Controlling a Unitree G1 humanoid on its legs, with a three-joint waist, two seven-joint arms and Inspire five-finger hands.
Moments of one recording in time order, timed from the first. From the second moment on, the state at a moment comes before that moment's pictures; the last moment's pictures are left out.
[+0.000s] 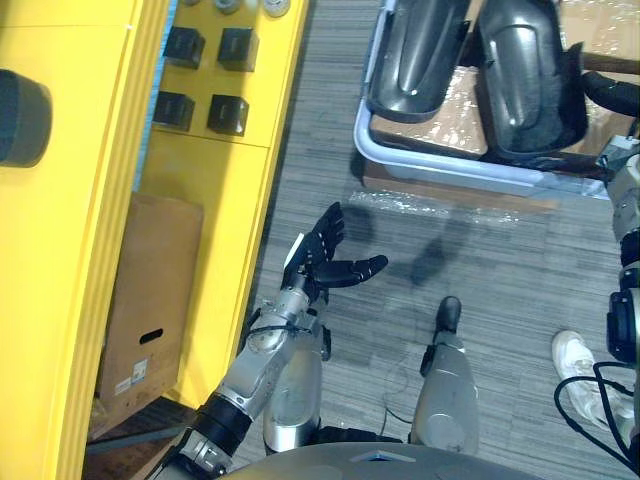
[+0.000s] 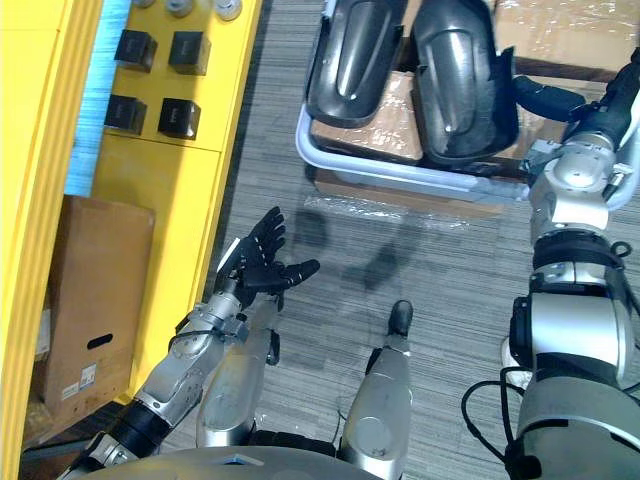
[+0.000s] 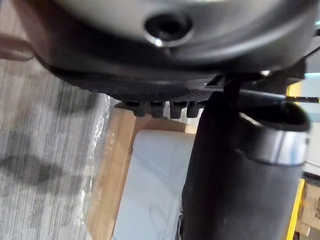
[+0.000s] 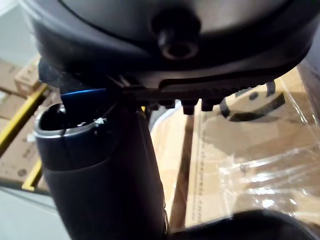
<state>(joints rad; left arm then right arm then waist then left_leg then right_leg) -0.09 0.16 -0.46 0.16 -0.43 -0.16 0.07 -1.01 -0.87 0.05 1.03 0.39 -0.02 -0.31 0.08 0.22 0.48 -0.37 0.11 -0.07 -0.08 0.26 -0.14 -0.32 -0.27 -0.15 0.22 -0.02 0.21</state>
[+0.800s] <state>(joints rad) -0.07 0.17 -0.47 0.17 -0.43 -0.18 0.08 -1.12 -0.99 0.22 1.14 0.04 0.28 -0.13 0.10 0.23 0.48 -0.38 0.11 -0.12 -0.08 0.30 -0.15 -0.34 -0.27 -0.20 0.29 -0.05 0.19</state>
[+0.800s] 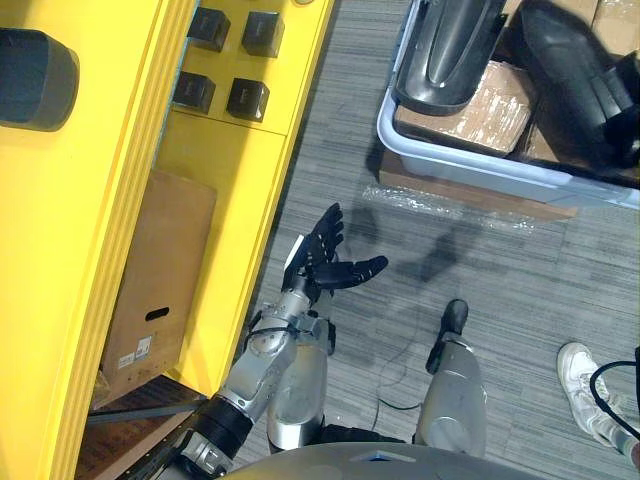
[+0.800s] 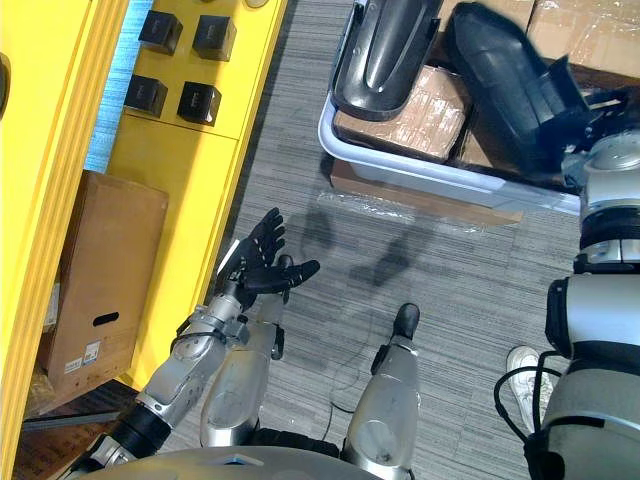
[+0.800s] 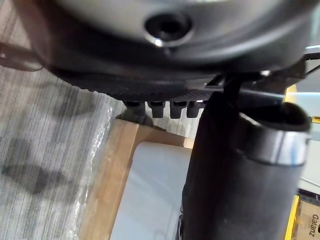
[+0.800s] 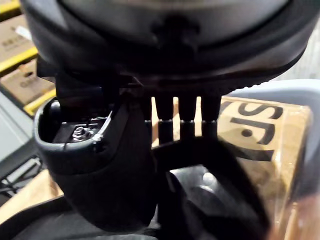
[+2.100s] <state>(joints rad) -0.14 0.18 -0.42 -0.04 -1.05 0.14 -0.06 -0.49 -0.61 0.01 0.34 -0.45 -0.06 -0.64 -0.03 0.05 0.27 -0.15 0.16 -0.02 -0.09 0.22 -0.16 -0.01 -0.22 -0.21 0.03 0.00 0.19</state>
